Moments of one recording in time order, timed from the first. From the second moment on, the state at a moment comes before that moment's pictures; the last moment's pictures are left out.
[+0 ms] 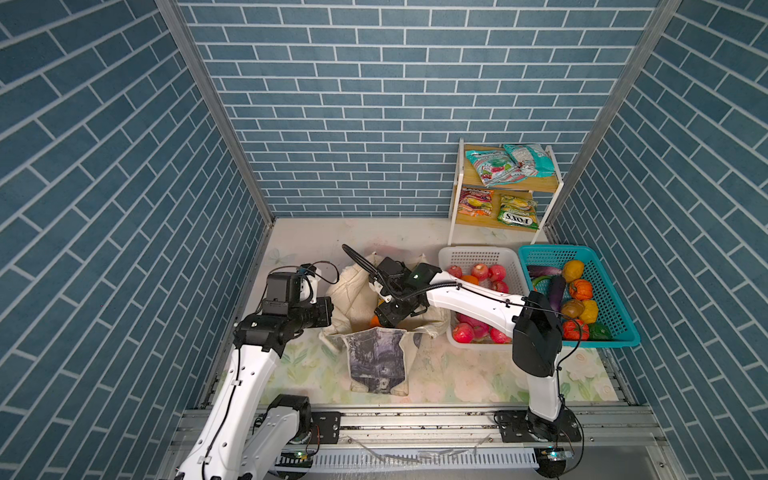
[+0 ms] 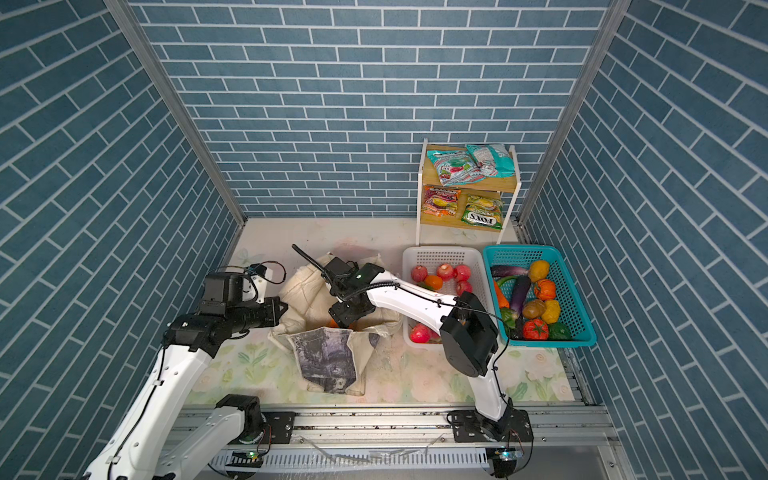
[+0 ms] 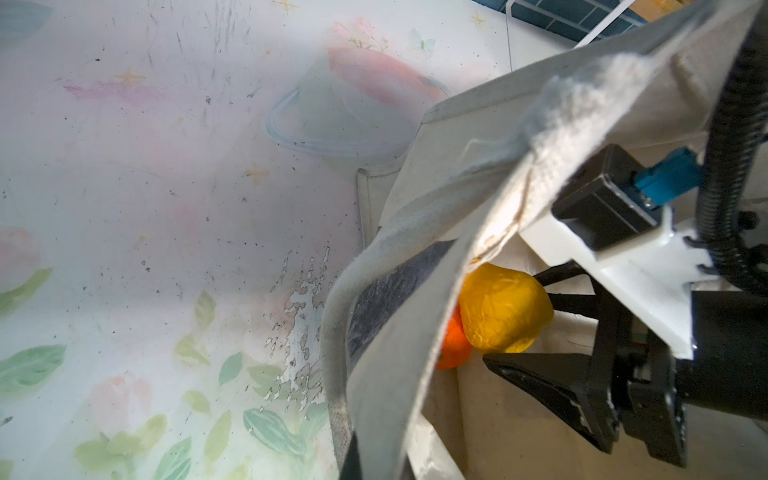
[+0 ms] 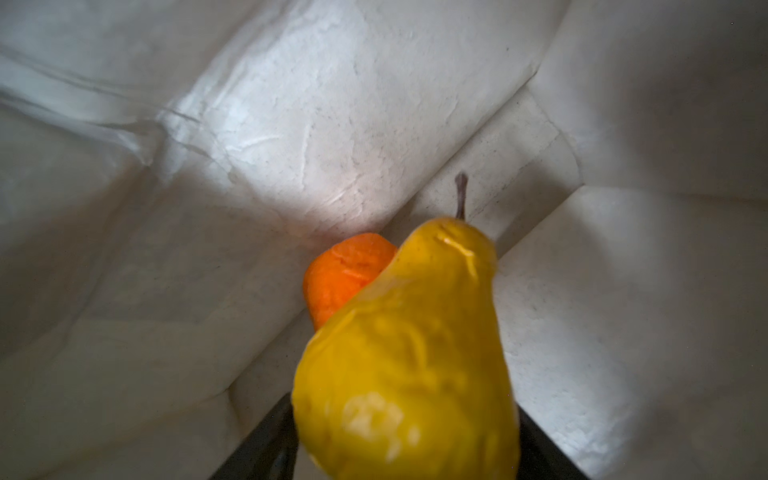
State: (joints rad) left arm -0.11 0.87 0.87 -0.85 0.31 -0.23; right arm 1.04 1.99 1.72 -0.93 -0.04 0.21
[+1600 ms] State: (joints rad) left arm -0.11 0.87 0.87 -0.85 0.31 -0.23; right arm 0.79 1.18 1.43 -1.01 0.38 0.40
